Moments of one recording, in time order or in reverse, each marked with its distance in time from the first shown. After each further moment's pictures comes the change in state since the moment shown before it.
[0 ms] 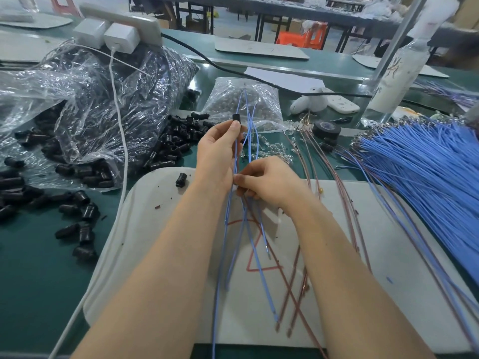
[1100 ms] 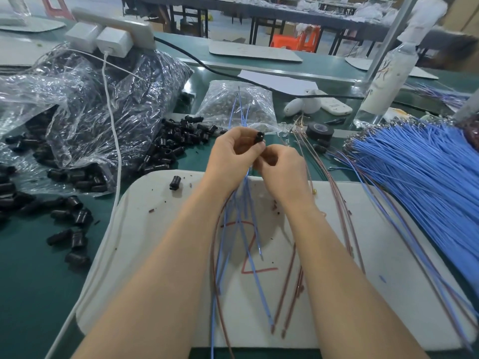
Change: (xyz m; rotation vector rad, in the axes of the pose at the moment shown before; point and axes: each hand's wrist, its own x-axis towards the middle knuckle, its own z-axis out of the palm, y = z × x) left_hand -0.002 -0.016 0.003 0.524 -0.261 0.235; right_hand 0.007 0.010 -0.012 -0.103 0.478 -0.149
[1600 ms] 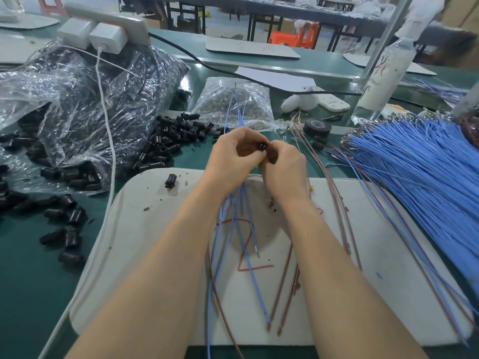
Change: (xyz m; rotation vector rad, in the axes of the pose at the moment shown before) left_hand -0.005 0.000 0.003 0.090 -0.109 0.080; right_hand 0.002 0.012 0.000 -0.070 0.082 -0.037
